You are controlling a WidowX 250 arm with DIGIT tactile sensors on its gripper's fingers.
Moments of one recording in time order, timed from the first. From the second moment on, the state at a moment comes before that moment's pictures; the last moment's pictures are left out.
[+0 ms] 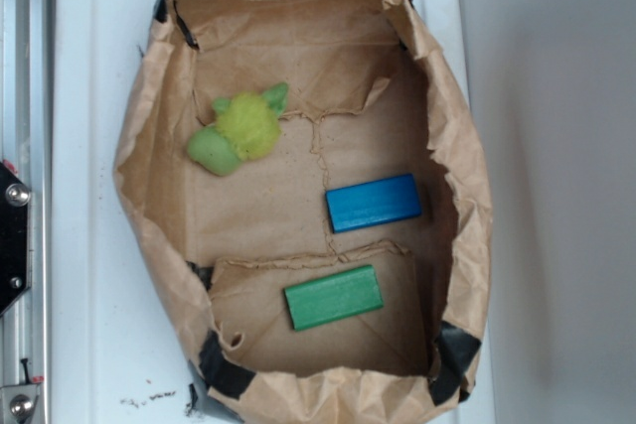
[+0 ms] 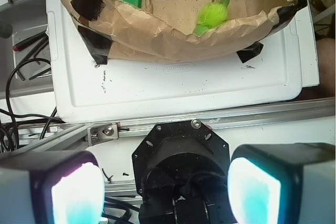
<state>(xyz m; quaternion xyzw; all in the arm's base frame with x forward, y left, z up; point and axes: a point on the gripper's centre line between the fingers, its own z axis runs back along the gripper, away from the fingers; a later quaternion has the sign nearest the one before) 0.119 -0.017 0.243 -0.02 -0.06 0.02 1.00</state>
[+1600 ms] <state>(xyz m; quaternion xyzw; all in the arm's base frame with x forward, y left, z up) 0.254 0.057 0.157 -0.06 -0.02 0.07 1.00</state>
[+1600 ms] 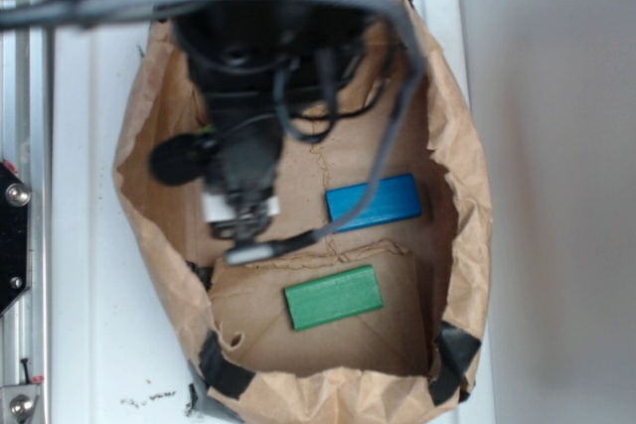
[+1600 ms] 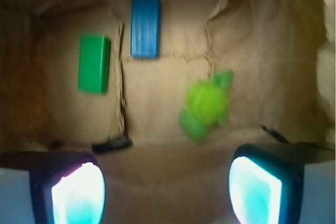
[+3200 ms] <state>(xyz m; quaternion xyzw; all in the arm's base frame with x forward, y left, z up) 0.232 0.066 0.062 -0.01 -0.03 0.10 0.99</state>
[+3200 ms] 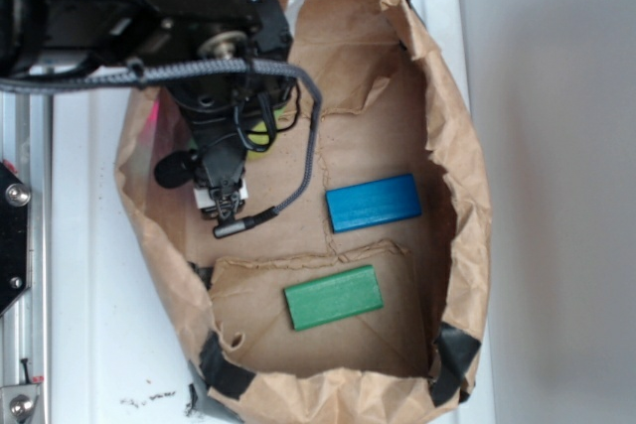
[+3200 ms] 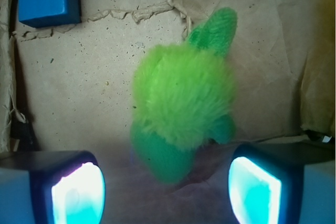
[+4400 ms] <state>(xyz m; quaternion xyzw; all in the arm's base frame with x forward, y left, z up) 0.283 0.068 0.030 0.01 -0.07 0.10 0.99</state>
